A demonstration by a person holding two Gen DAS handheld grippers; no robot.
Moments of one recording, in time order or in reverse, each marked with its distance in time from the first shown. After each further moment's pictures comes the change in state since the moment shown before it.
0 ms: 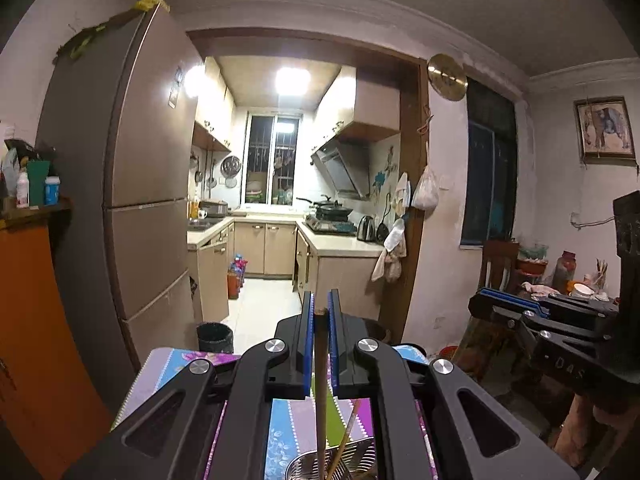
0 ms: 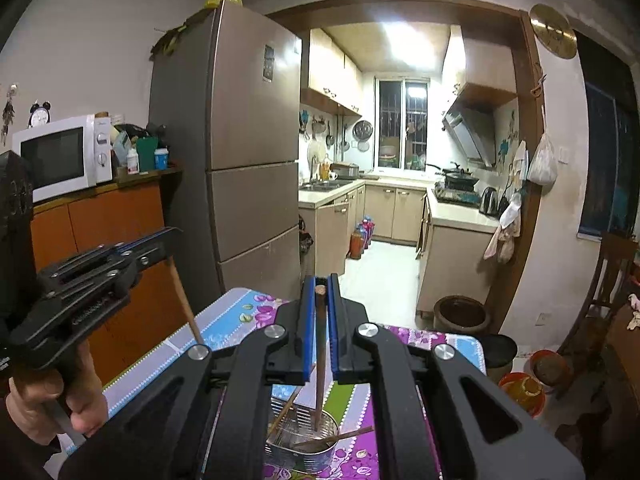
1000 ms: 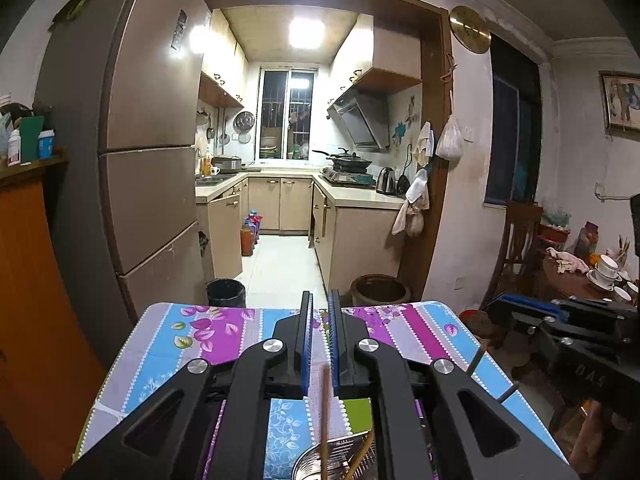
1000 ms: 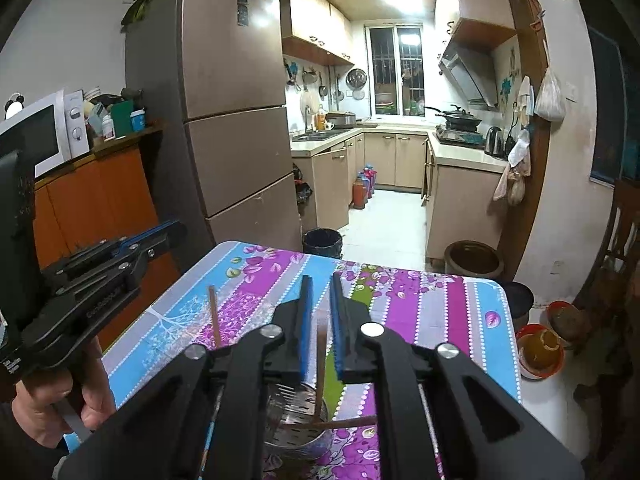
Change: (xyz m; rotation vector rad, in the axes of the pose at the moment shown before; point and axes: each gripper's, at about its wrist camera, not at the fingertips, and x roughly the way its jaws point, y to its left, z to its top) left arm 0.094 0.015 -0.061 -0.005 0.164 0.067; right arm 0.074 -0.029 -0.054 0.086 0.161 0.012
